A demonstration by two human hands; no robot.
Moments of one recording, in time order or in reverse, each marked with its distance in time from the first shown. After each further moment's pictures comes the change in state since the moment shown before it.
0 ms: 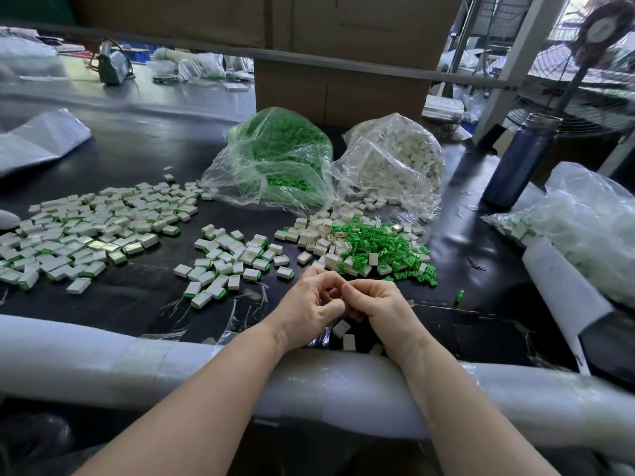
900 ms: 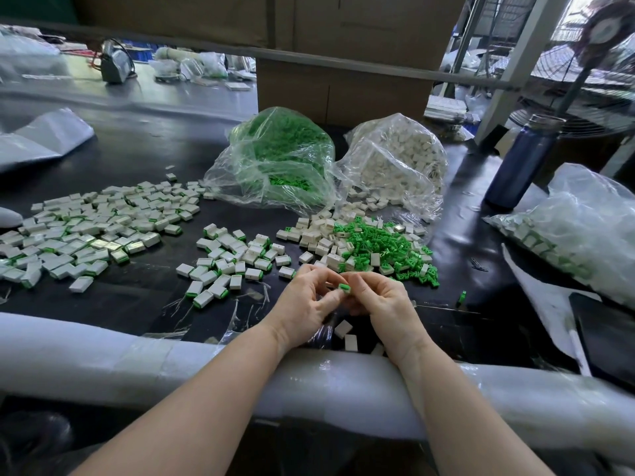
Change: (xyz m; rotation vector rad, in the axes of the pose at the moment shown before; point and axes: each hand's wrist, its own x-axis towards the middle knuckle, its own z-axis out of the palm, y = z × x) left_hand 0.003 -0.006 -0.001 -0.033 0.106 0.036; right_hand 0.003 0.005 0.002 -0.031 0.157 -0.069
